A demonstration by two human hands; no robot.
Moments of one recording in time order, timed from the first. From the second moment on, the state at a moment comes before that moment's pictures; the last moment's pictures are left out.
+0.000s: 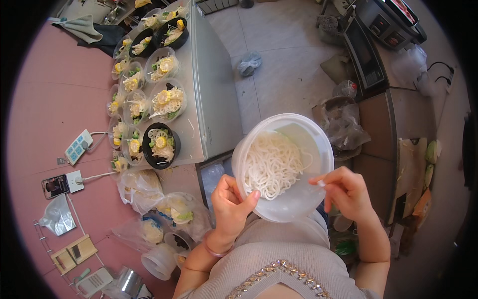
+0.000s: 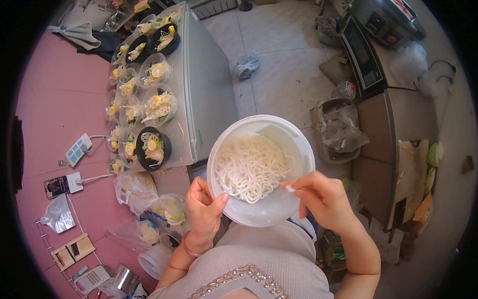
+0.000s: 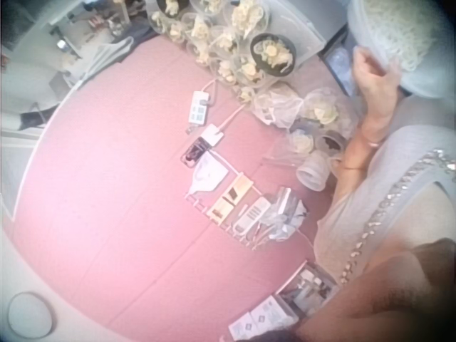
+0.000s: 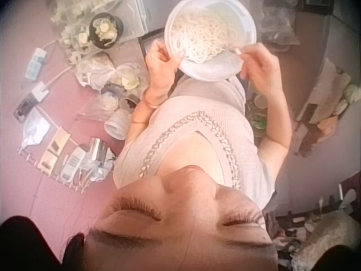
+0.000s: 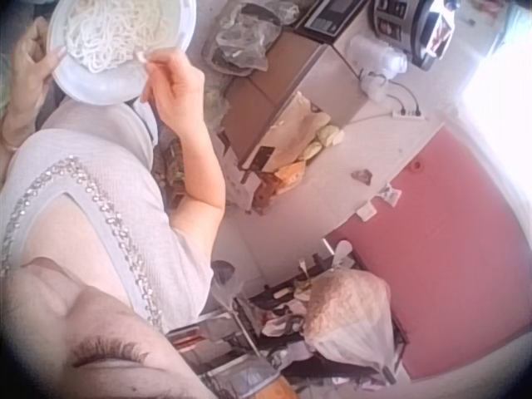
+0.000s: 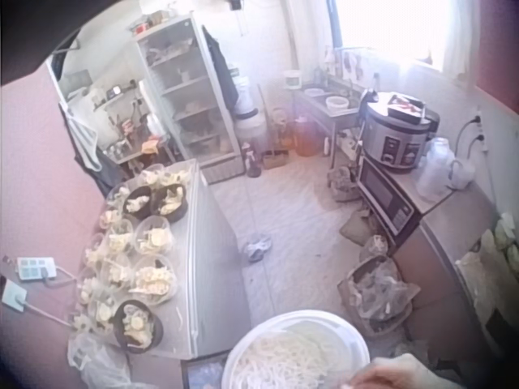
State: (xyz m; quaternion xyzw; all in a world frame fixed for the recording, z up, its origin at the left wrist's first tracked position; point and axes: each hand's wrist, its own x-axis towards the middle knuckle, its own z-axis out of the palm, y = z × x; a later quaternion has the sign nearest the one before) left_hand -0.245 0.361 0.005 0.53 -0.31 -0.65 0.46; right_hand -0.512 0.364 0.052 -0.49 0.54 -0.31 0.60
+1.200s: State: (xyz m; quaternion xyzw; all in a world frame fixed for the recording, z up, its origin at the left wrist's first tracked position) left_hand -0.239 0.354 0.009 0.52 -0.25 -0.67 0.46; right_hand -0.509 0.330 0.024 -0.45 0.43 -0.41 0.67
